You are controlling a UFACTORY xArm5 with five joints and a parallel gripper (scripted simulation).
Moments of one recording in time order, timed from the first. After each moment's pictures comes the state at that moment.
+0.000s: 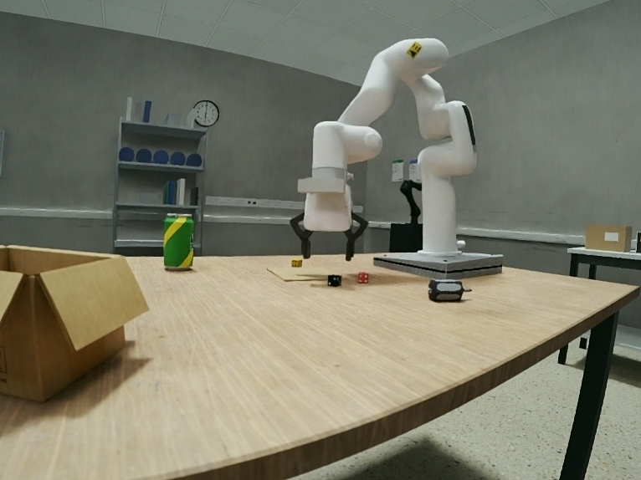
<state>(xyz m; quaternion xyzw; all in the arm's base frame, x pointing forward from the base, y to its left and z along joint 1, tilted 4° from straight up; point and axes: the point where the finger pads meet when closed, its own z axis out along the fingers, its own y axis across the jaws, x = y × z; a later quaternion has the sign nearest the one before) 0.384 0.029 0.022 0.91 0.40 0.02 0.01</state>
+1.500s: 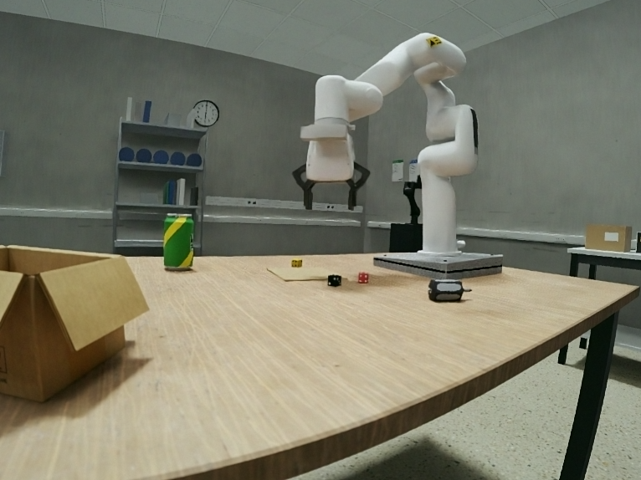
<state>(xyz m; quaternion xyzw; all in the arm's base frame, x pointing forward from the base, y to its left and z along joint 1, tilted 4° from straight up) 0.381 0.035 0.128 0.91 0.40 0.02 0.01</state>
